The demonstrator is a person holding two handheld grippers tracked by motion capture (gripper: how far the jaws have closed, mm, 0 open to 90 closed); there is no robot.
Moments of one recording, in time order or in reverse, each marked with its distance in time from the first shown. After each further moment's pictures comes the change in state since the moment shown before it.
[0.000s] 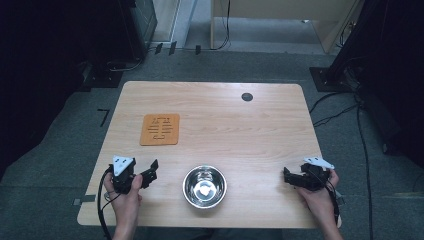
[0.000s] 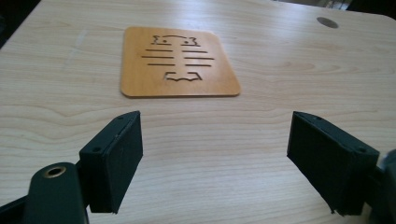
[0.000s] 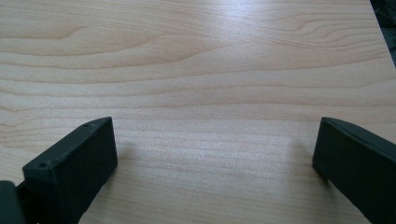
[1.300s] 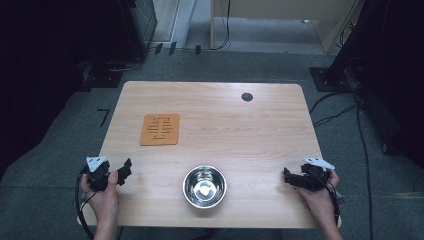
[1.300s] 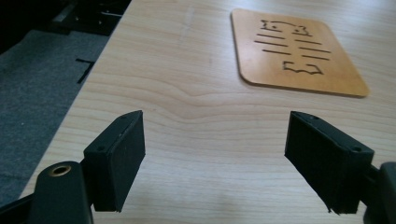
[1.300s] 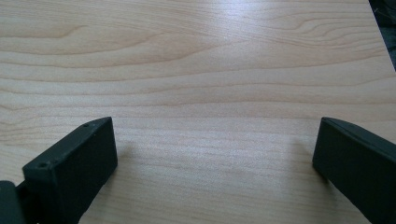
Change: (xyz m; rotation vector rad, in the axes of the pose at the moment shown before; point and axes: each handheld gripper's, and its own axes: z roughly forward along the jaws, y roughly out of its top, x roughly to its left) left arm 0.078 -0.007 0.007 0.027 0.182 -0.088; right arm 0.000 -0.001 -0.001 -0.001 -0.001 -0.001
